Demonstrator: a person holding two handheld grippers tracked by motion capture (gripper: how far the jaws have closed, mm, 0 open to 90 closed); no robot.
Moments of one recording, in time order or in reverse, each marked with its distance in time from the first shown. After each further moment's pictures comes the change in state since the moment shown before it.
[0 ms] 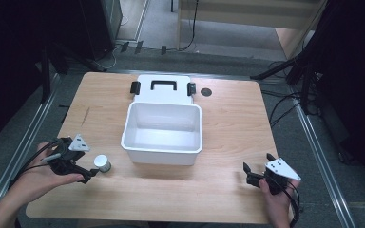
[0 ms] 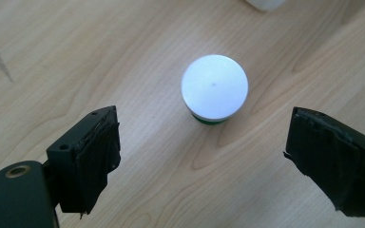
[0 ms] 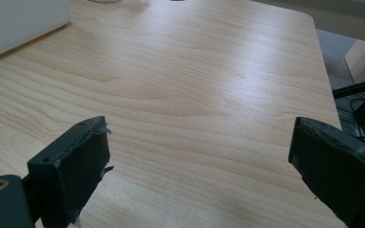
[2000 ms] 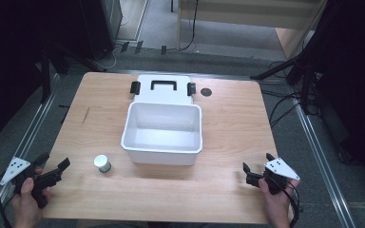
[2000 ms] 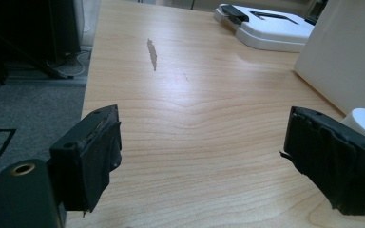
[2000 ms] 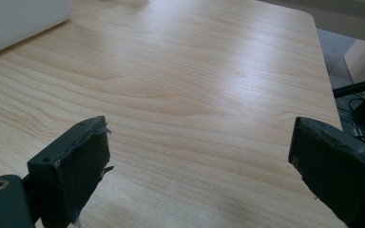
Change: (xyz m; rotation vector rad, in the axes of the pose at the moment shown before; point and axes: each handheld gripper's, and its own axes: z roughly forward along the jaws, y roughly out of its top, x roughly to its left) left arm 0.039 -0.145 0.041 -0.759 0.177 -0.587; right arm 0.001 0.000 0.001 0.006 -0.003 -0.008
